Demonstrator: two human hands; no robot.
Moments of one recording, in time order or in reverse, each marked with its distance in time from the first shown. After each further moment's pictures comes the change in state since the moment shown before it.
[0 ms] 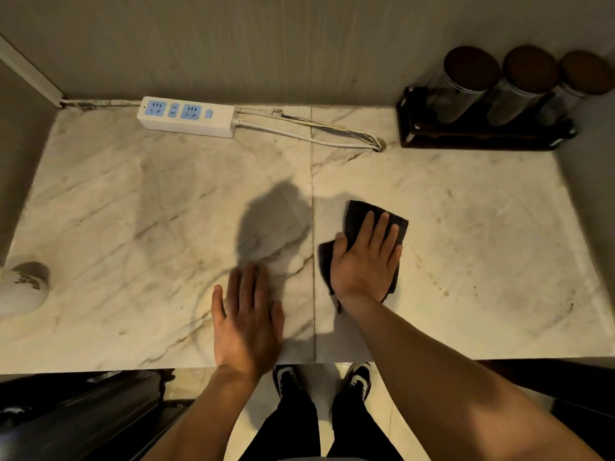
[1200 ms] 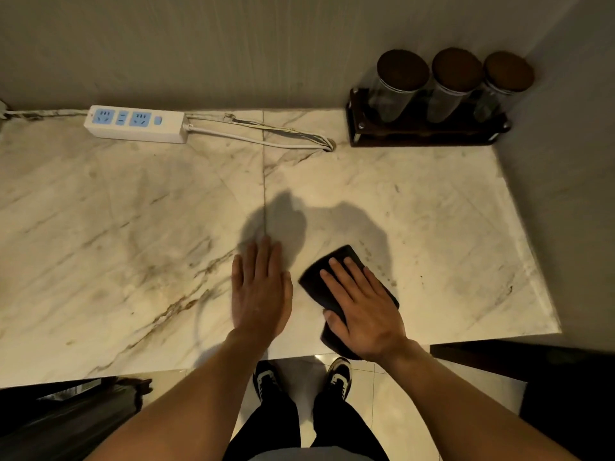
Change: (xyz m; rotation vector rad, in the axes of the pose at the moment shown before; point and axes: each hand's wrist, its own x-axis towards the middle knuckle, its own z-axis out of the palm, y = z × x) left_hand 0.043 0.088 0.010 -0.095 -0.049 0.087; right_hand -0.029 0.137 -0.034 -0.176 -0.090 -0.782
